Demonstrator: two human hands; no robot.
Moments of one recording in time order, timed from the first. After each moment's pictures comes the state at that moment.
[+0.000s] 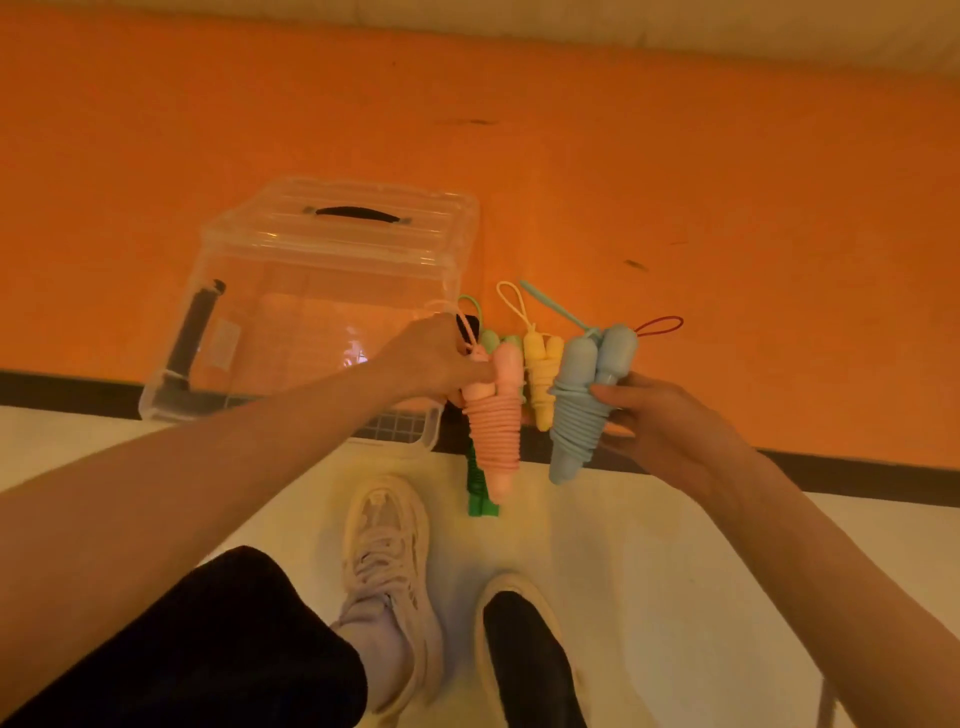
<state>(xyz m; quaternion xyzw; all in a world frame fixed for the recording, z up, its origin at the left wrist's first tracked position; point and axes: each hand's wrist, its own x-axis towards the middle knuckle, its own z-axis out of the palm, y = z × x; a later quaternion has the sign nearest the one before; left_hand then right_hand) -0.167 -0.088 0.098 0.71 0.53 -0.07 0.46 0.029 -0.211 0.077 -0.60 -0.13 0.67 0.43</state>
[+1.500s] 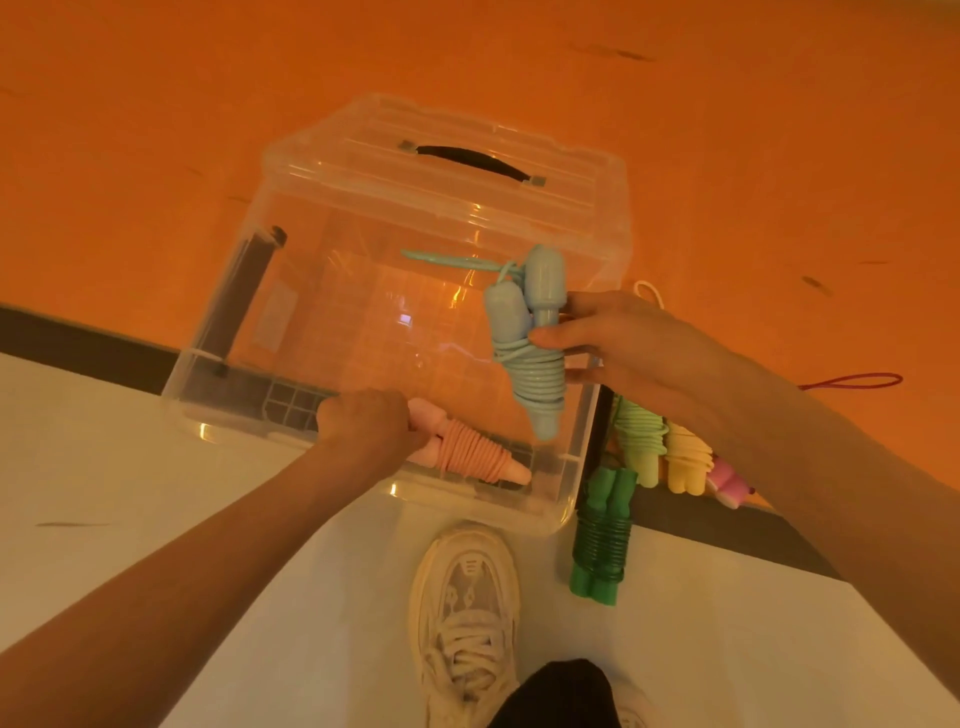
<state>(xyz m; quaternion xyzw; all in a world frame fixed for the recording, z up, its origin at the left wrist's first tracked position) -0.323 -0.036 -0.060 0.72 0.60 -0.31 0.16 -0.102 -0.026 0.015 -0.61 -0.31 0.69 0.24</state>
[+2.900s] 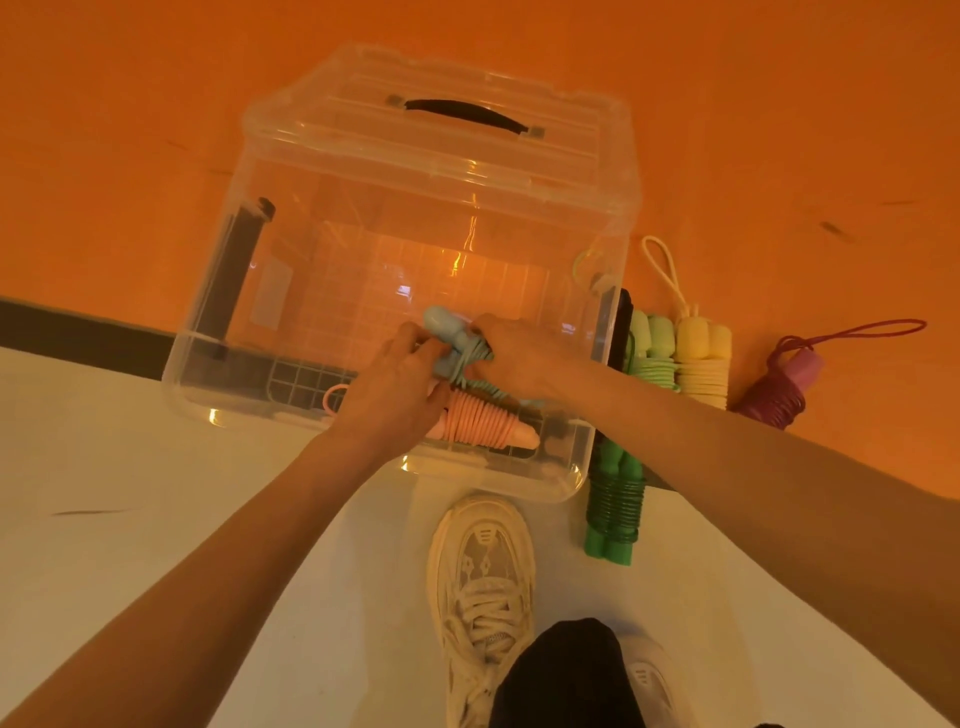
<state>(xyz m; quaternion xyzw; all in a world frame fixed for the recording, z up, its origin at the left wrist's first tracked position) -0.329 -0.041 -0.070 0.78 0.53 -0.03 0.31 -0.163 -0.024 -0.067 -0.61 -0.66 0.44 -0.05</state>
